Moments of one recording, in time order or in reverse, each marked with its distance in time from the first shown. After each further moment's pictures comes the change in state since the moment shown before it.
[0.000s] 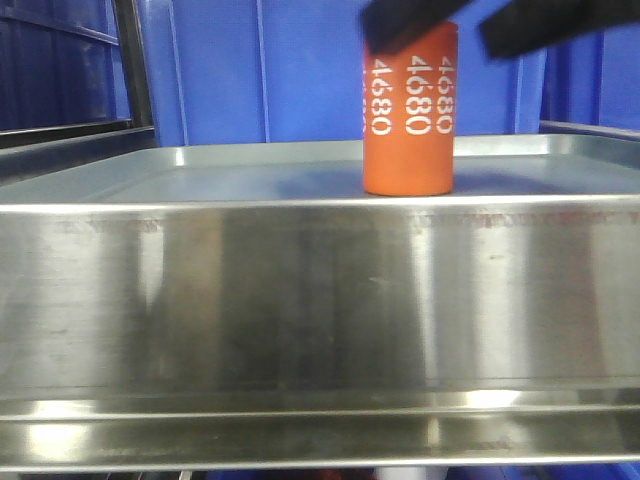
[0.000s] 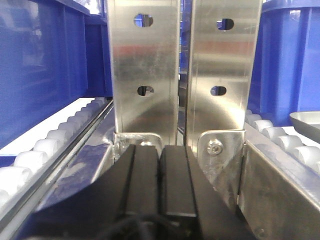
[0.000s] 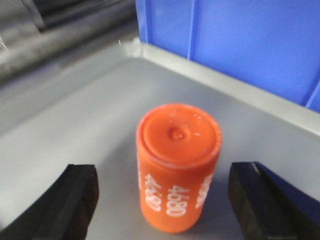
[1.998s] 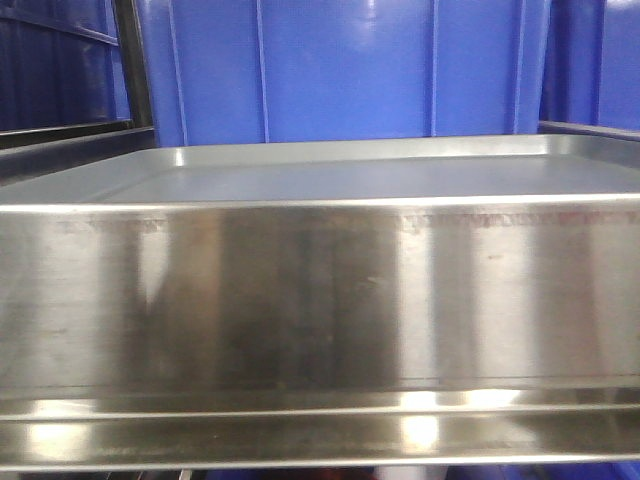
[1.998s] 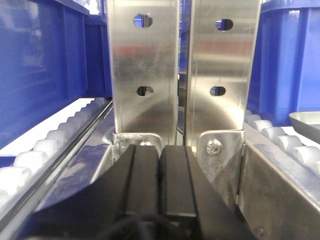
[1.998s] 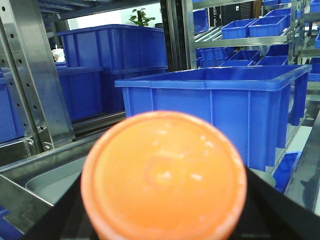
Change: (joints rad) left arm 0.000 0.000 0.000 0.000 0.000 0.000; right arm -0.037 -1.083 0.179 -0.018 0.353 0.002
